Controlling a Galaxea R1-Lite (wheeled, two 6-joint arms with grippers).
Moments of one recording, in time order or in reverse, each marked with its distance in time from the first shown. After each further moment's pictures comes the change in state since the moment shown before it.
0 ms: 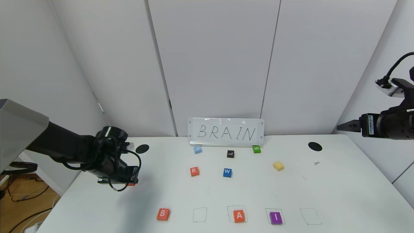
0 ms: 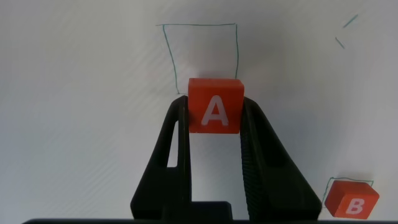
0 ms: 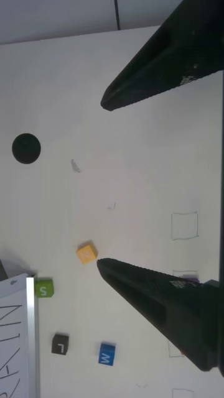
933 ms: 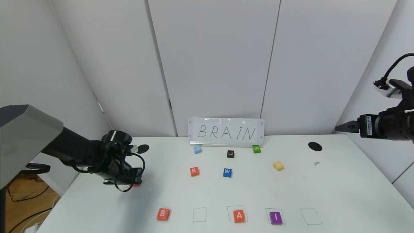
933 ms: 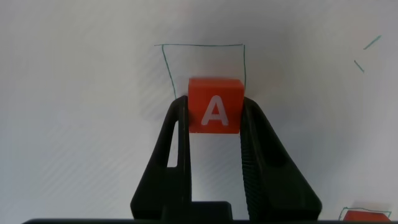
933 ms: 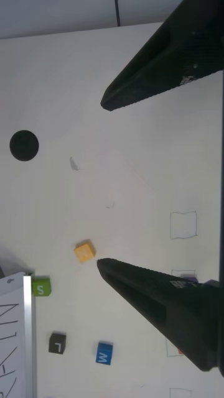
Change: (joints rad) left arm 0.003 0.066 -0.010 -0.068 0.002 -0.002; right arm 0.000 0.006 0.001 0.001 0.000 0.000
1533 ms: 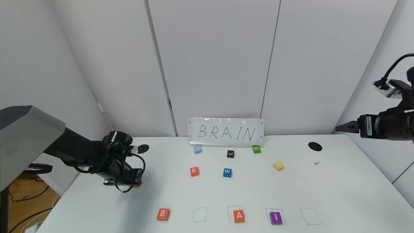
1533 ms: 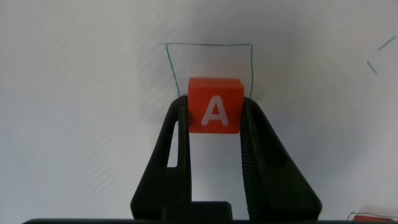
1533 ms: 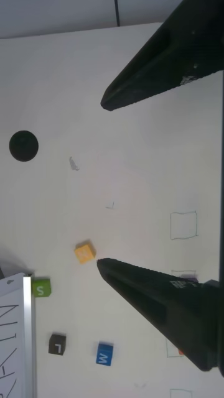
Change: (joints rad) left arm 0.001 0.013 -0.007 0.006 0.012 0.000; right arm 0.000 0.003 0.000 0.000 0.000 0.000
